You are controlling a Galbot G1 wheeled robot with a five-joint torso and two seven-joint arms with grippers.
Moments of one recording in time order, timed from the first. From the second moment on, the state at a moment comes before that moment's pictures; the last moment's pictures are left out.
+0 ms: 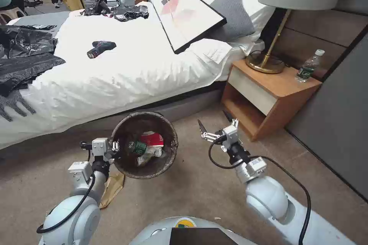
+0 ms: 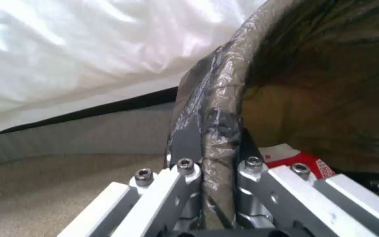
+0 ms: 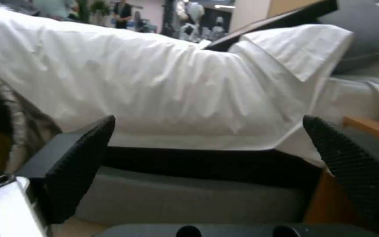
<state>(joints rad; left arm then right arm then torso) 1.73 -1.33 -0.67 -2.43 -0.35 0.46 -0.16 -1.44 0.87 0.19 2.23 0.25 0.10 0.30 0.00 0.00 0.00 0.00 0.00</state>
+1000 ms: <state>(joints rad) 1.74 -1.34 -0.67 -2.44 -0.32 0.46 -0.12 -1.61 1.18 0.38 2.22 0.07 0.17 0.19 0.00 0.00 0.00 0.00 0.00</state>
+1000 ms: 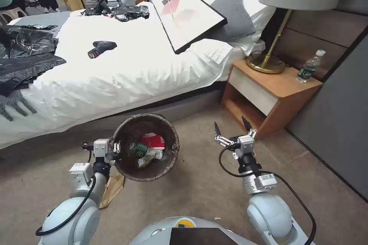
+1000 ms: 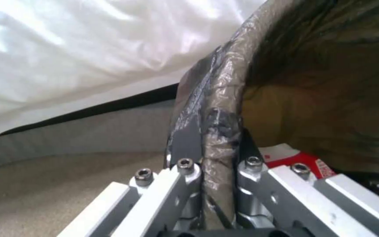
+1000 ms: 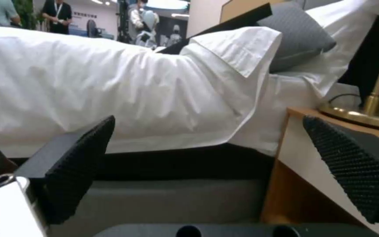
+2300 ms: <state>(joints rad) 1.74 -1.34 -0.67 -2.44 -0.31 0.47 -0.12 -1.60 1.16 0.36 2.19 0.09 0.16 0.22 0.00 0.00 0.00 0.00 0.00</state>
